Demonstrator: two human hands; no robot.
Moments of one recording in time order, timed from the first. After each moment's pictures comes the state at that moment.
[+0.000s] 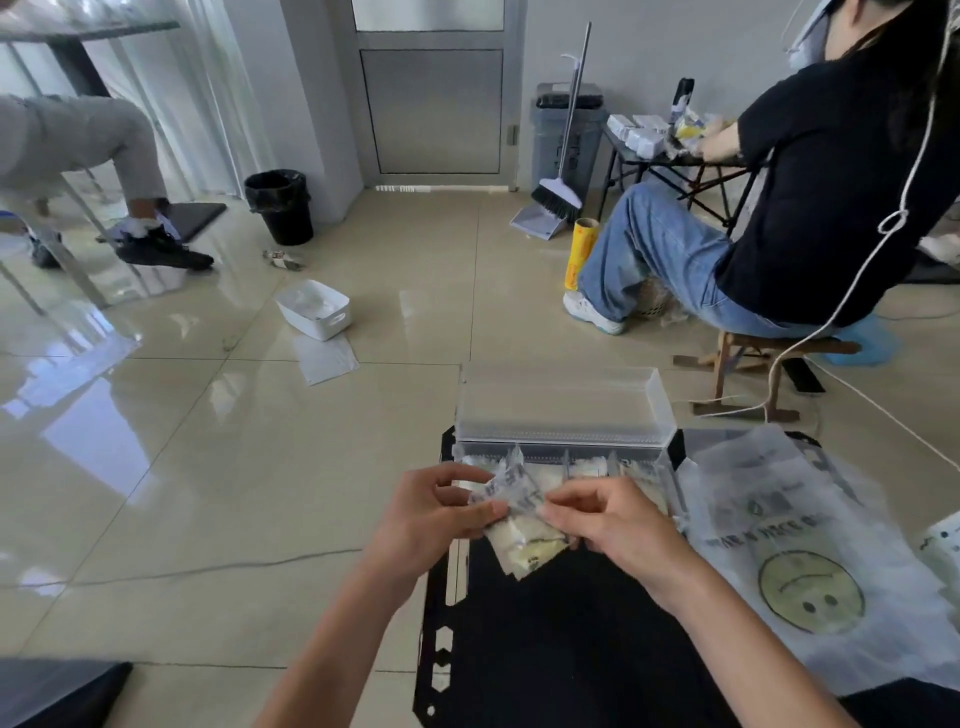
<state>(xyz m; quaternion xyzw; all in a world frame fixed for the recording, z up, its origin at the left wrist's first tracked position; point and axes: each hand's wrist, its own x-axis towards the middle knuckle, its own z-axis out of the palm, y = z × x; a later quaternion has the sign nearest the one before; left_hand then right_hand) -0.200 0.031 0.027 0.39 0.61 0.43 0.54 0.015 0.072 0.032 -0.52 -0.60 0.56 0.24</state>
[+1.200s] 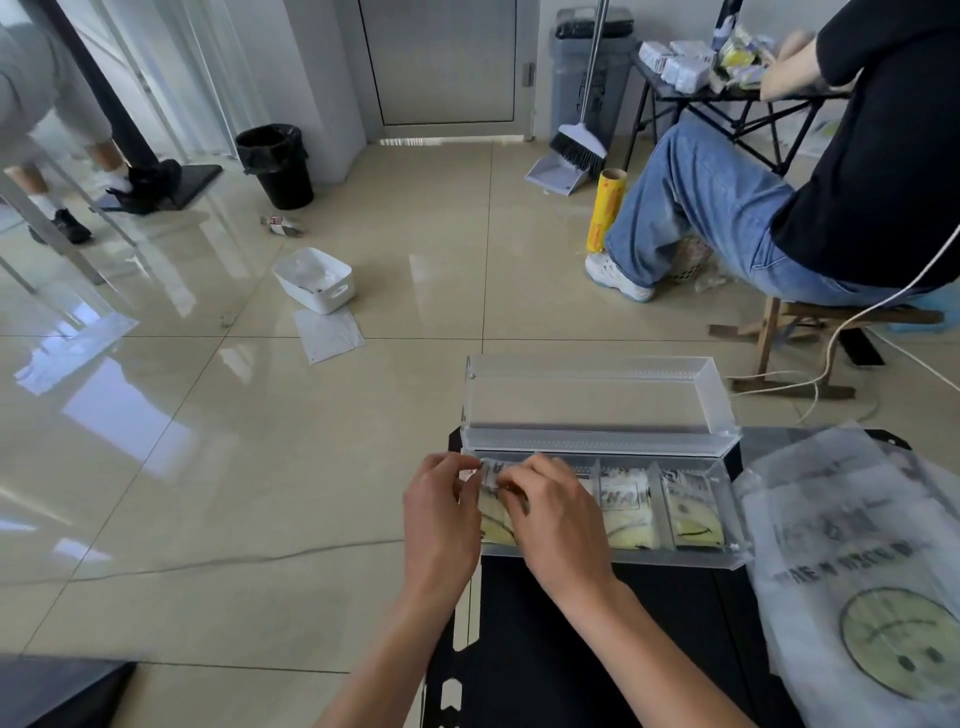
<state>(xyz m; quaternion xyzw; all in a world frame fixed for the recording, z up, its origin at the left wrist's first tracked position) -0.194 0.103 -0.057 0.46 0.75 0.42 0.21 -0.071 0.132 -0.069 -0.53 -0.79 0.19 0.24</state>
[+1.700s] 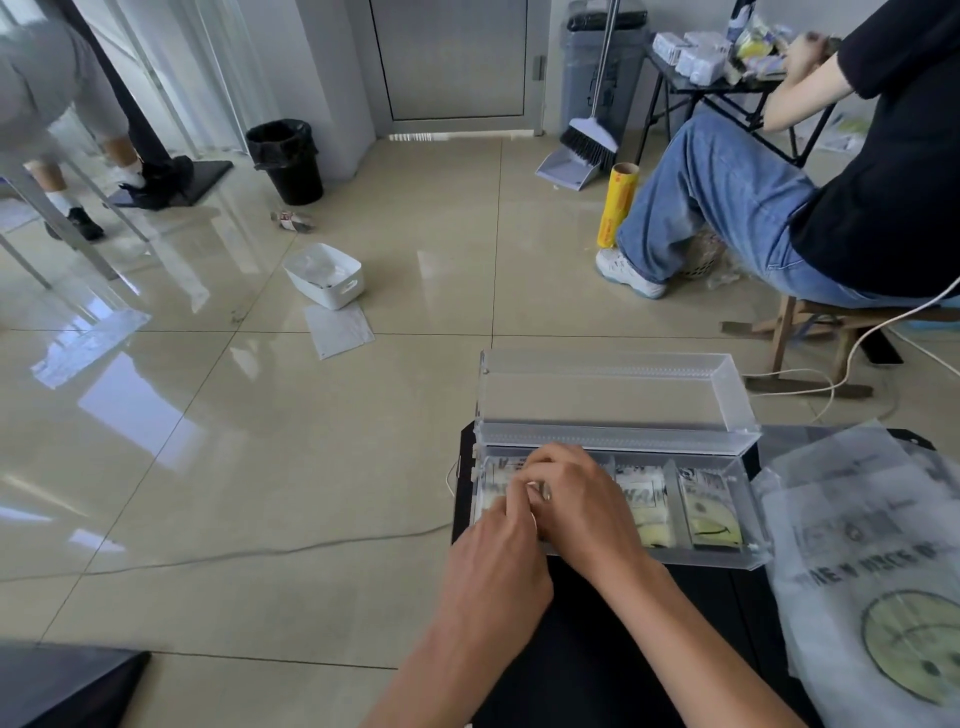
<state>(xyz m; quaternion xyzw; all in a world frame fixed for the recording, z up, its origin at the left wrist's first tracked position) -0.165 0.066 -0.027 0.64 0.72 0.17 0.20 -0.060 0.147 -0.058 -0.51 -0.82 0.20 0.18</state>
